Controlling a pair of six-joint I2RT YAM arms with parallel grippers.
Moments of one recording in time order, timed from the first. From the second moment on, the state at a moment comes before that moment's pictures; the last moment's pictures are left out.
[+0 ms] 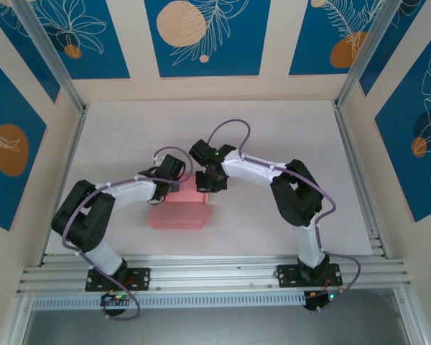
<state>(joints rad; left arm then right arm) -0.54 1.64 0.84 -0.27 -0.41 -0.55 0.80 2.01 1.54 -0.84 -0.09 0.72</state>
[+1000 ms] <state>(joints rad) -0.52 1.53 0.77 -0.32 -0.29 -0.57 0.80 2.02 1.55 -0.86 -0.09 0.72</state>
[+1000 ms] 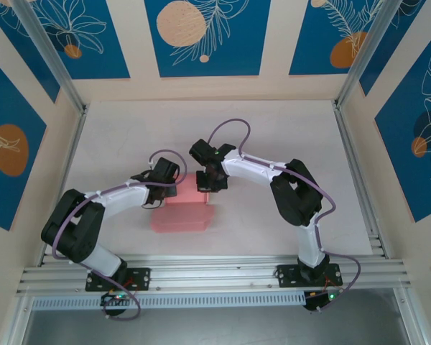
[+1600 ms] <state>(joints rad) -0.50 1.54 0.77 -0.26 -0.32 -0.58 0.81 2.02 1.55 -0.82 -0.09 0.72</state>
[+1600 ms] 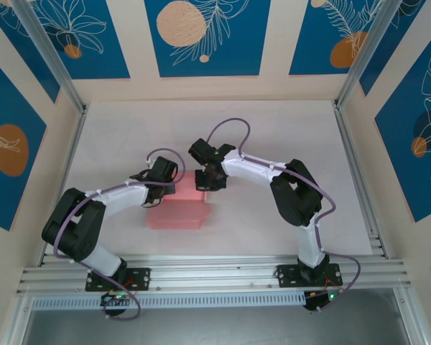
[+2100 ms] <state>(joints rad) -0.50 1.54 0.77 -0.22 -0.31 -0.58 0.80 2.02 1.55 -0.82 -0.08 0.72</state>
